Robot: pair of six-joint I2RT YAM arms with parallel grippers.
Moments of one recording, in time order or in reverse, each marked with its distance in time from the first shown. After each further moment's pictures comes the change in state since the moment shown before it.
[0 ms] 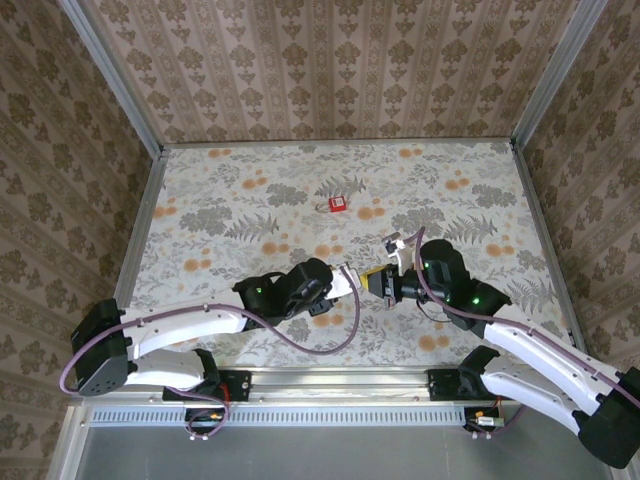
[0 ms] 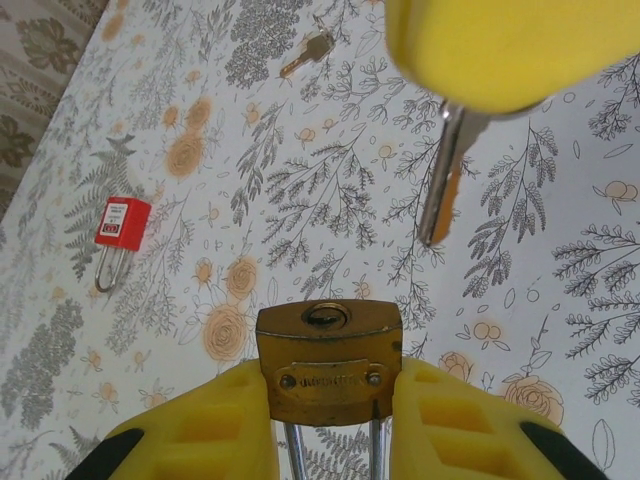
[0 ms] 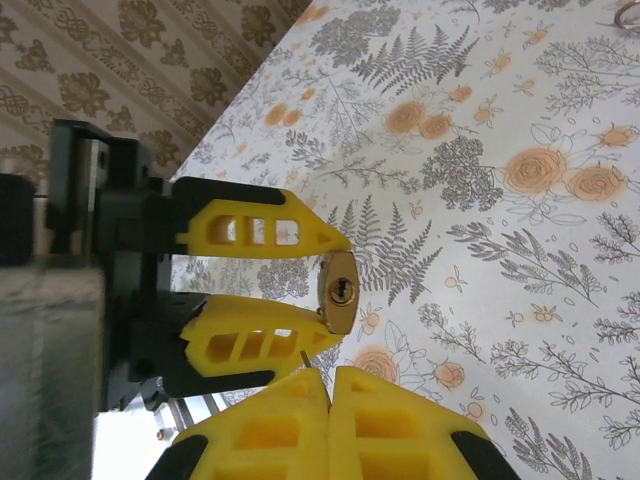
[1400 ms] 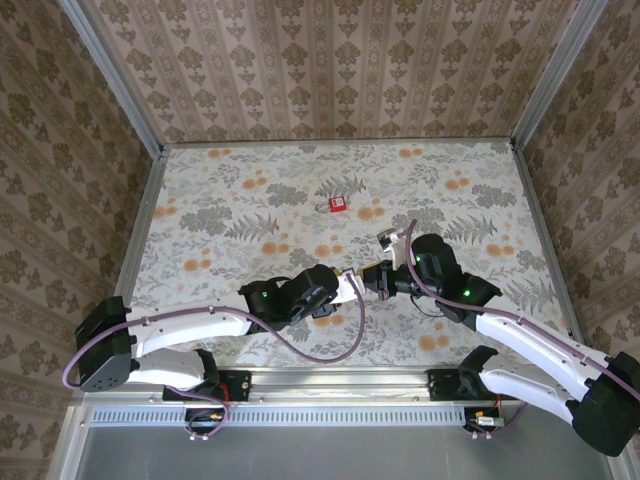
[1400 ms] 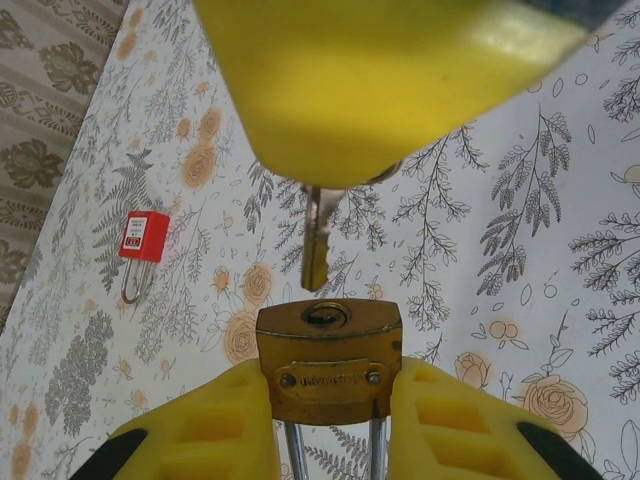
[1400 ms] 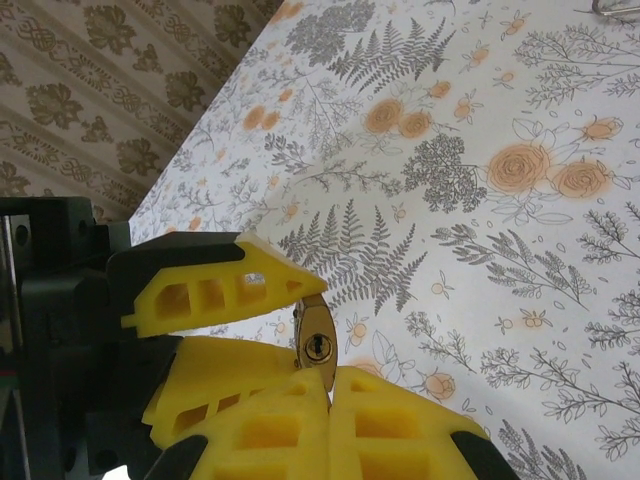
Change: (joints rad) left arm -0.042 0.026 0.002 0.019 -0.070 0.049; right arm 0.000 0.088 0.028 0.038 0.026 0.032
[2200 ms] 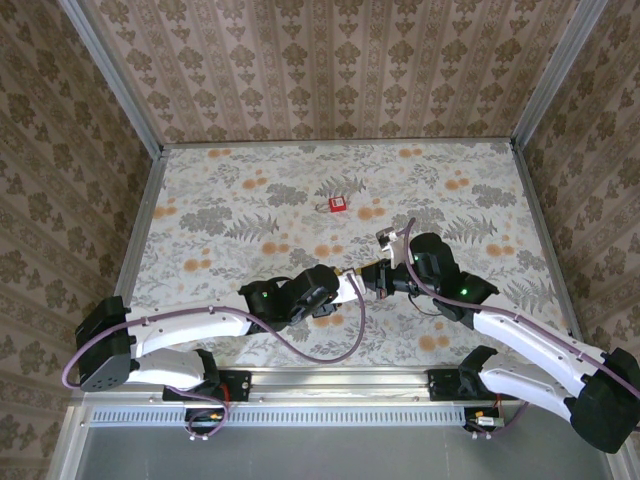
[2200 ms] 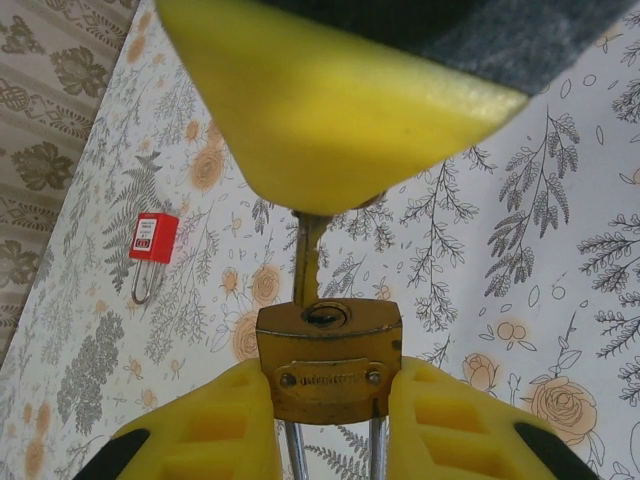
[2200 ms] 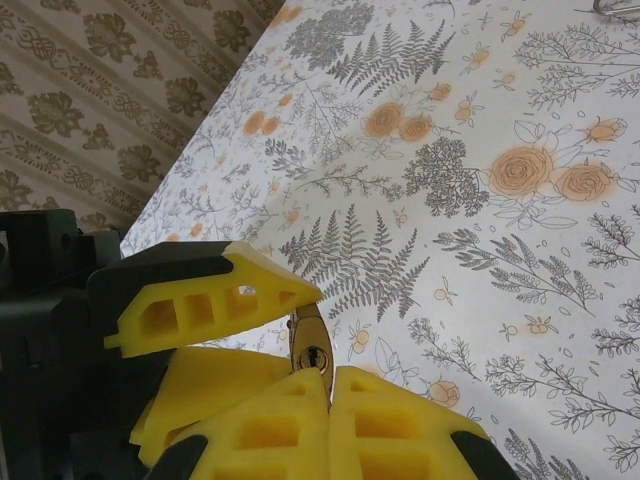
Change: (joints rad) left arm -0.005 0.000 0.007 -0.003 -0.019 0.008; right arm 0.001 0.022 0.000 0.027 0.000 0.022
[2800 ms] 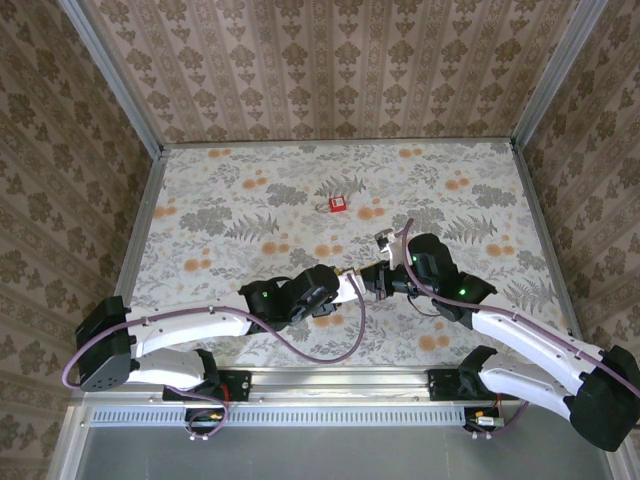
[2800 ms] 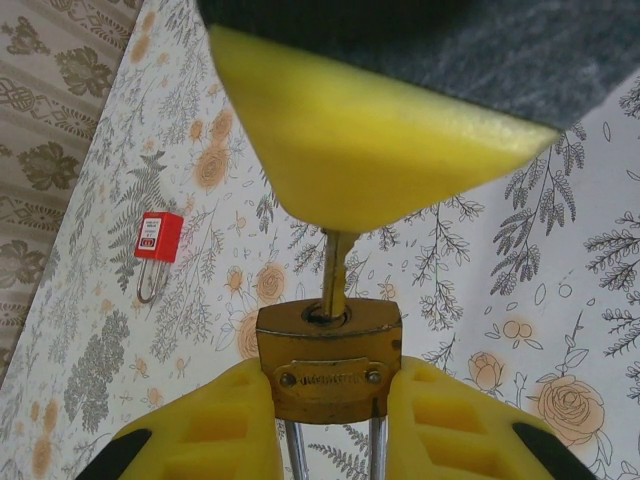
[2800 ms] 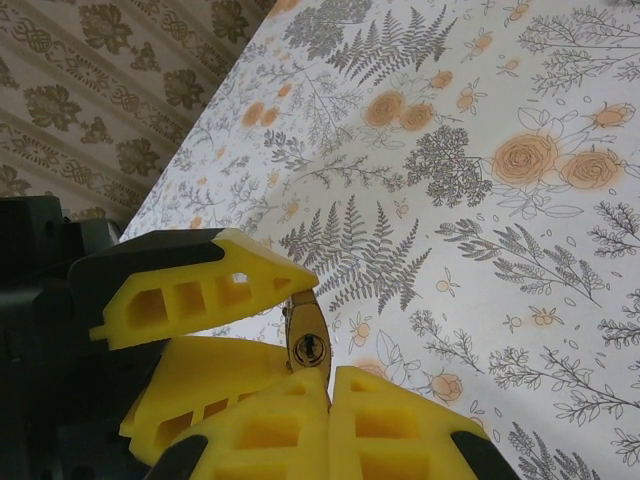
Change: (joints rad) left arm 0.000 0.001 0.002 0.000 -0.007 0.008; right arm 0.006 0.010 -0.010 0.007 -0.004 0.005
